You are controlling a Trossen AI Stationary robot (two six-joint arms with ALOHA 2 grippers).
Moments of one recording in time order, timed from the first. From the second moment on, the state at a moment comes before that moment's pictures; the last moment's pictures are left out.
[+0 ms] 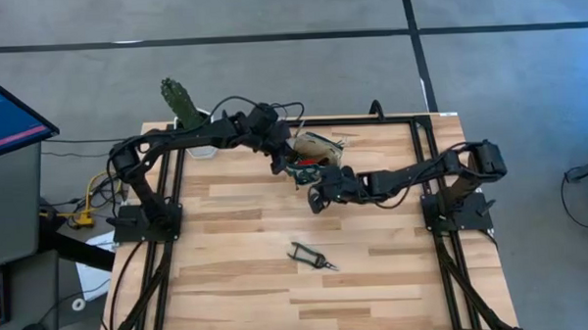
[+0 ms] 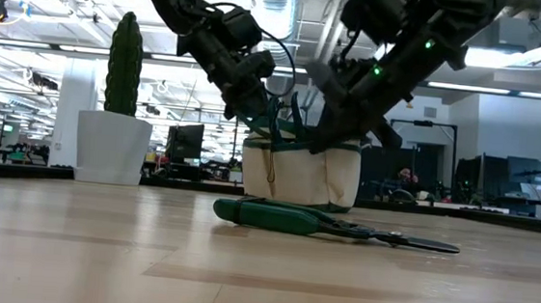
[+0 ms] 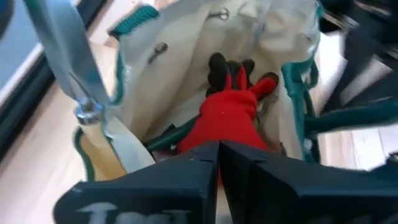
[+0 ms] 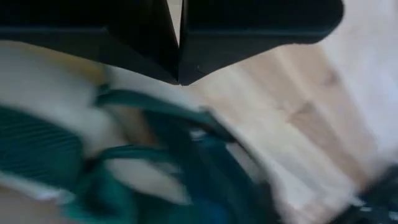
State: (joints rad) left arm 0.50 1.74 1.20 -0.25 0.30 0.10; right arm 0.00 1.64 0.87 -0.02 0.42 0.75
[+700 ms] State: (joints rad) left arm 0.39 1.72 1.20 -0.43 0.28 0.02; right arm -0.20 1.64 0.87 -0.06 0.36 0.56
